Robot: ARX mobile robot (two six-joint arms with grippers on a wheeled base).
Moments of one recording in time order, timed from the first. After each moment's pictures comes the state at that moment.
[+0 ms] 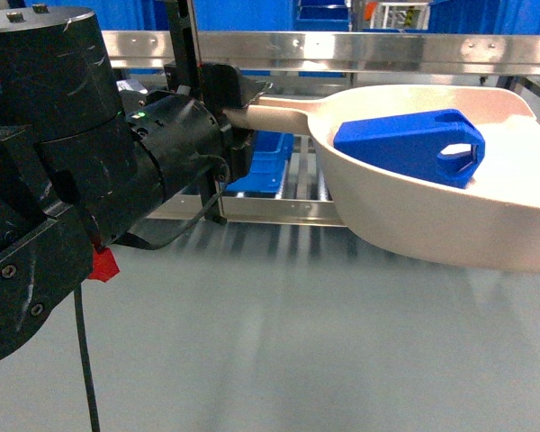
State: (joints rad) left arm -0.39 2.04 0.89 1.28 0.09 -1.57; right arm 0.31 1.06 0.55 0.69 0.48 -0.13
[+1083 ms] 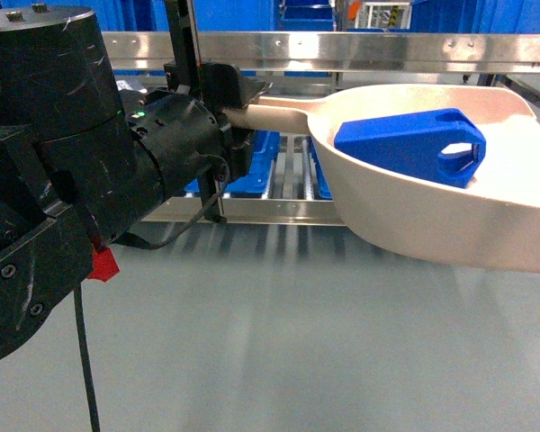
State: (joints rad) left arm -0.39 2.04 0.89 1.28 0.09 -1.57; right arm 0.31 1.06 0.55 0.69 0.48 -0.13
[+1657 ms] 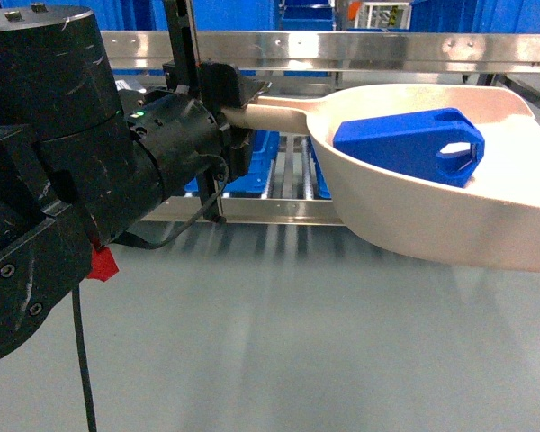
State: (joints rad) left arm -0.39 2.04 0.89 1.28 0.09 -1.57; right arm 0.31 1.06 0.55 0.69 0.48 -0.13
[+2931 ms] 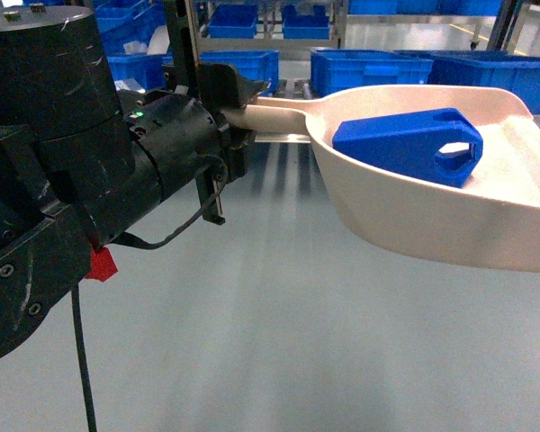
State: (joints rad) left arm -0.39 2.04 0.89 1.28 0.09 -1.57; right arm 0.31 1.06 0.55 0.69 0.48 -0.13
